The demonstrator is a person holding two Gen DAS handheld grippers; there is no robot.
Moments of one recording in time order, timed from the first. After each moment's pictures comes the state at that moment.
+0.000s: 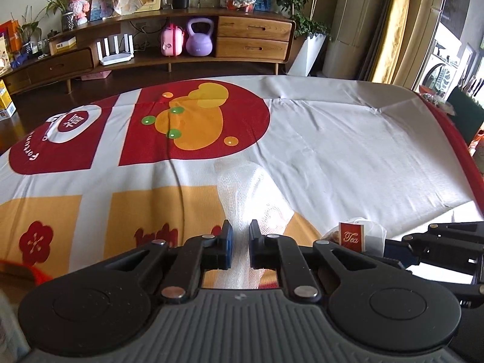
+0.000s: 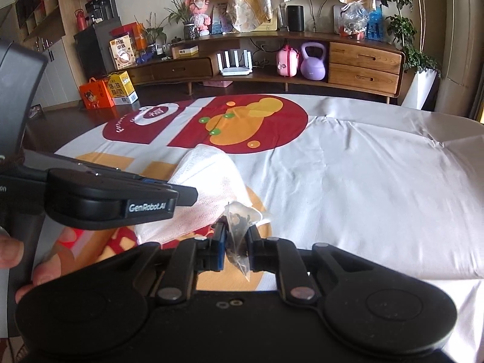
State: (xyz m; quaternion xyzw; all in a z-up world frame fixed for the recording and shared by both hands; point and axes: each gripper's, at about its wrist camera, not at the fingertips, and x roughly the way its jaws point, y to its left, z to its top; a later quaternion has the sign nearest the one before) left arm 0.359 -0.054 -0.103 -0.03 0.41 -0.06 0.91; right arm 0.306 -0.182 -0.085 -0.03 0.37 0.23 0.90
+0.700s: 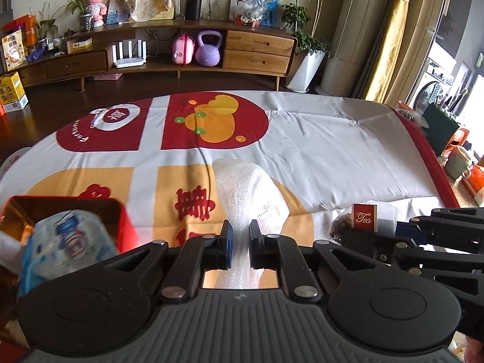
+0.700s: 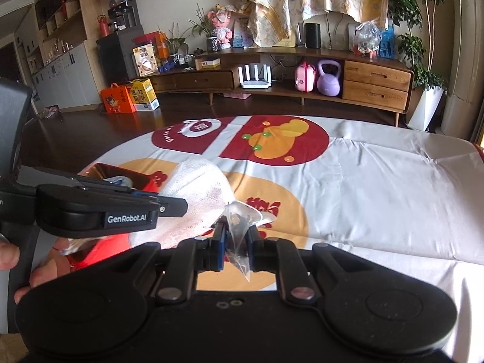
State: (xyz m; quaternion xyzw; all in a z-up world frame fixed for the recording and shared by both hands) left arm 0.252 -0.020 -0.041 -0.06 0.39 -0.05 0.92; right arm 0.220 -0.170 -0.015 -0.04 0.35 0.26 0.90
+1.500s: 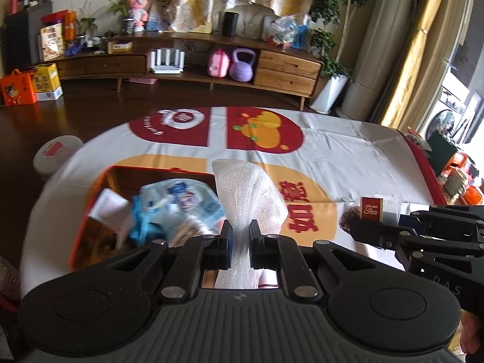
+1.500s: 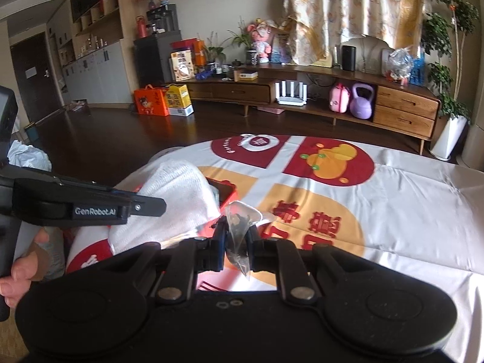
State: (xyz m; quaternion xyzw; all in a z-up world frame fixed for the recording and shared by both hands) left arm 0.141 0.070 0.010 -0.09 0.37 0.00 0.93; right arm 0.152 -0.101 0.023 -0.06 0.32 0.31 0.89
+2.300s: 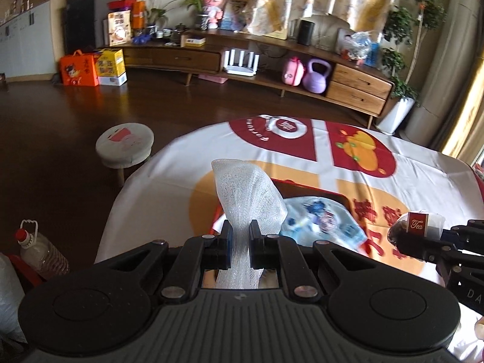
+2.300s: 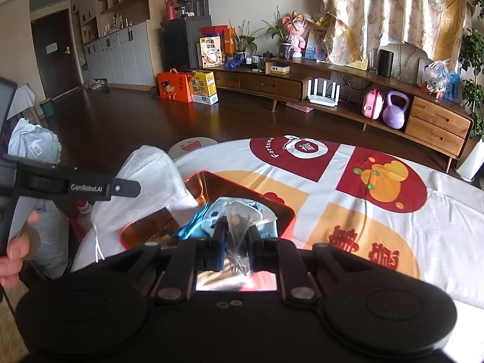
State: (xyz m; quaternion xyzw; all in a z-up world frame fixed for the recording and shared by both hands) left arm 0.150 0.193 -0.016 -0.12 0.36 0.12 0.92; right arm 0.181 0.003 0.000 -0.10 0.33 0.35 0.87
